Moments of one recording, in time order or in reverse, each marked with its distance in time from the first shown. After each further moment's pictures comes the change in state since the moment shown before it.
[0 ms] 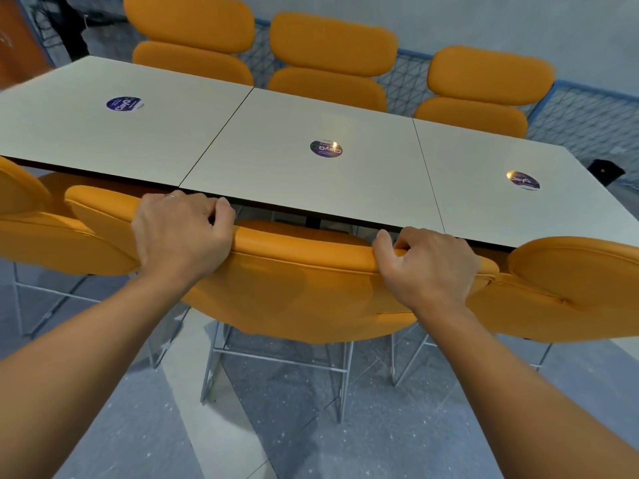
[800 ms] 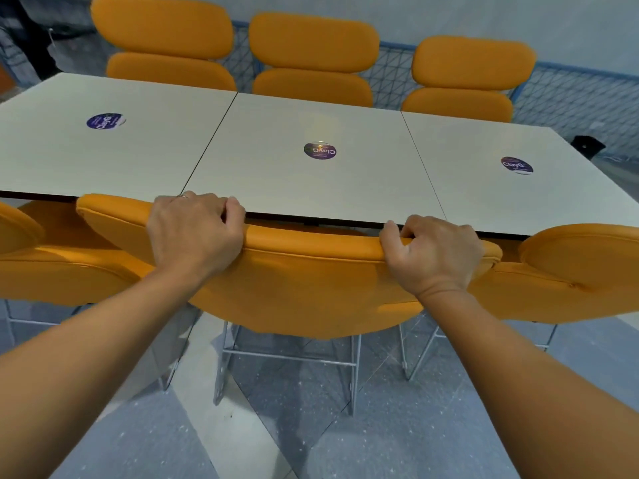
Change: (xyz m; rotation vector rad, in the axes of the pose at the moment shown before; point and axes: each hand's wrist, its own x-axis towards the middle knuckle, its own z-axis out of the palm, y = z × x) left_hand 0.043 -0.018 0.021 0.003 -0.061 0.064; right_hand 0.025 -0.020 0.034 0.017 0.098 0.078
